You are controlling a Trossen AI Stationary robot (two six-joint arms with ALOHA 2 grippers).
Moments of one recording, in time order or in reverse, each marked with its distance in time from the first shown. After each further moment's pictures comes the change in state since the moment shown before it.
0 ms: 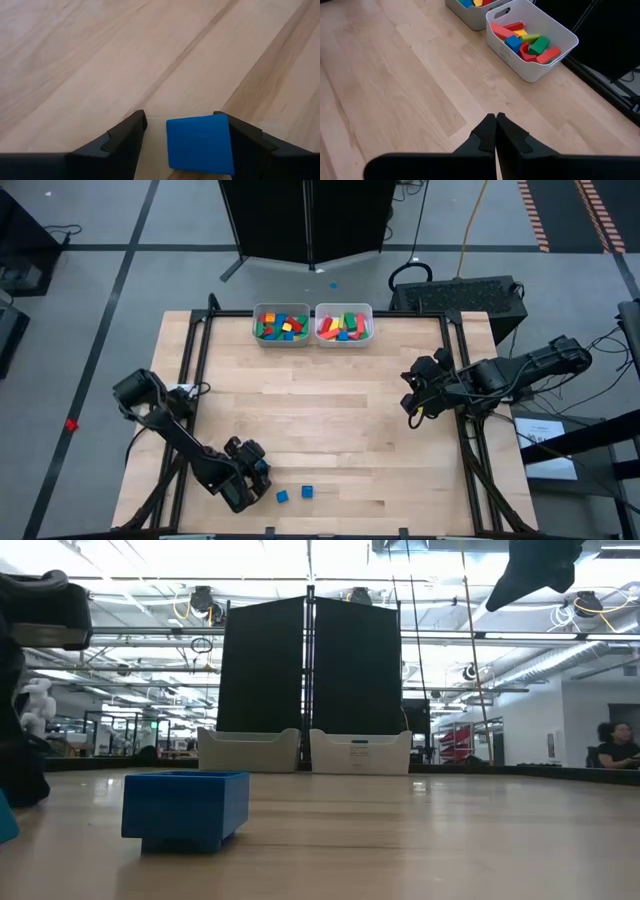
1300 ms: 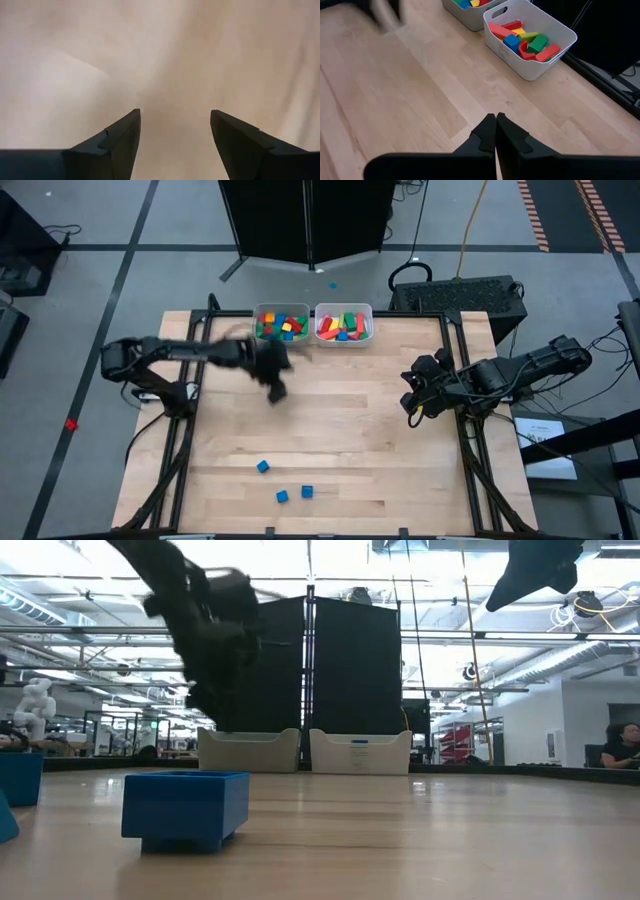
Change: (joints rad) left arm 1.132 -0.340 -0.027 0.040 0.788 1.294; right arm 0.000 0.000 0.000 -0.005 0.005 0.040
